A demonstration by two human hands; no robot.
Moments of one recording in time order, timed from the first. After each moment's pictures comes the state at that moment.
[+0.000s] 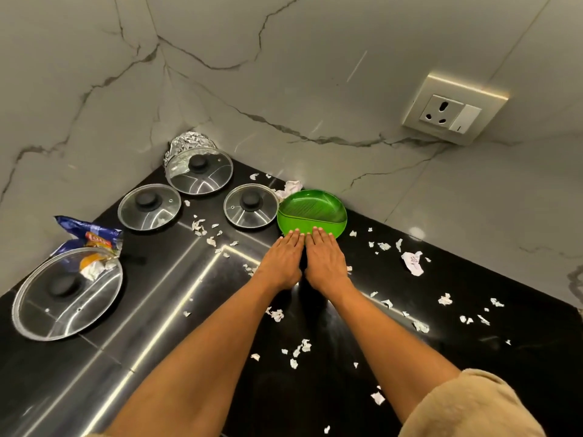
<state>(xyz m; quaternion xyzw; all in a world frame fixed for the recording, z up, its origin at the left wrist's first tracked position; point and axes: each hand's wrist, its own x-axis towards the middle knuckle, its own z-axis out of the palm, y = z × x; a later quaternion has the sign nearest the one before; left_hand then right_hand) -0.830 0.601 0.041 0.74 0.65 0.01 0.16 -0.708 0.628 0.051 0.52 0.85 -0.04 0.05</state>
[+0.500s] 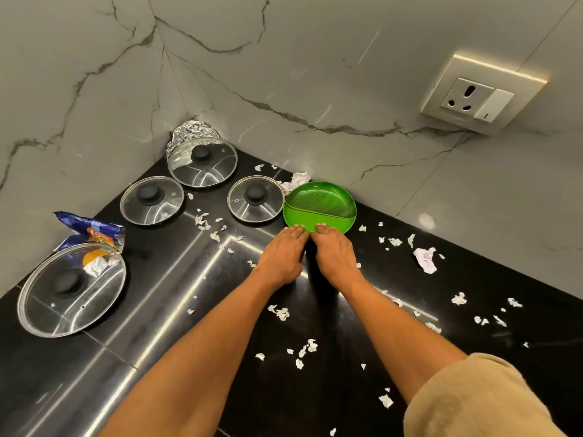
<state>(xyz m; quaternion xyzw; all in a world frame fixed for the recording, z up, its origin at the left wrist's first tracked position) -0.842 0.606 0.037 0.75 0.64 0.10 0.15 -0.704 0.652 0.035 0.51 0.86 -0.10 -0.06</state>
